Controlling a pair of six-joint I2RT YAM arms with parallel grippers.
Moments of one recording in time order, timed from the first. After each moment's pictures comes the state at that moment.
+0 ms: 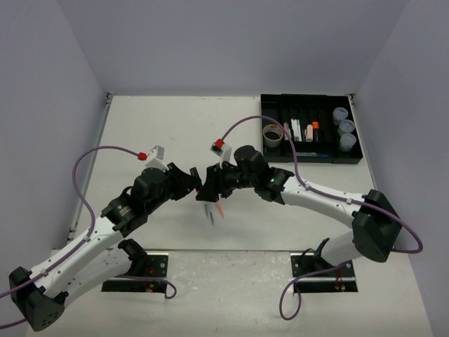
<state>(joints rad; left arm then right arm) -0.70 0.76 0.63 -0.33 -0.15 -1.03 0.91 1.45 0.99 0.00 -0.47 0.59</state>
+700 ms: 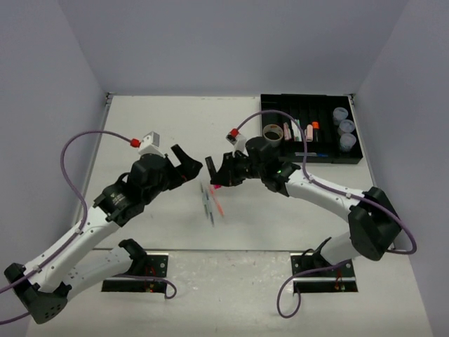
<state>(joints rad) -0.70 0.84 0.85 -0.52 -0.24 -0.96 0.79 1.48 0.98 0.00 -0.44 0.59</state>
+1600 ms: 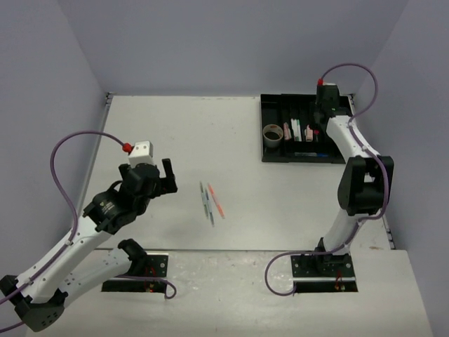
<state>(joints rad) -0.70 0.75 0.87 -0.80 -0.57 -0.58 0.03 1.84 1.52 -0.50 0.25 0.10</state>
